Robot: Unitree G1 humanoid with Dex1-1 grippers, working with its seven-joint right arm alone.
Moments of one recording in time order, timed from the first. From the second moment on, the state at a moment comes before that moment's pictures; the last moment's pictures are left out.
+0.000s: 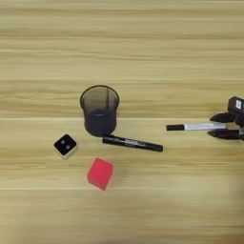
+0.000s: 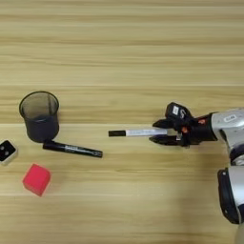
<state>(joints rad) -0.70 -0.67 0.05 1.32 -0.18 -0.47 1.30</state>
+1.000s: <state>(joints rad) -0.70 -0.62 -0.07 1.26 0.00 -0.46 1.54</state>
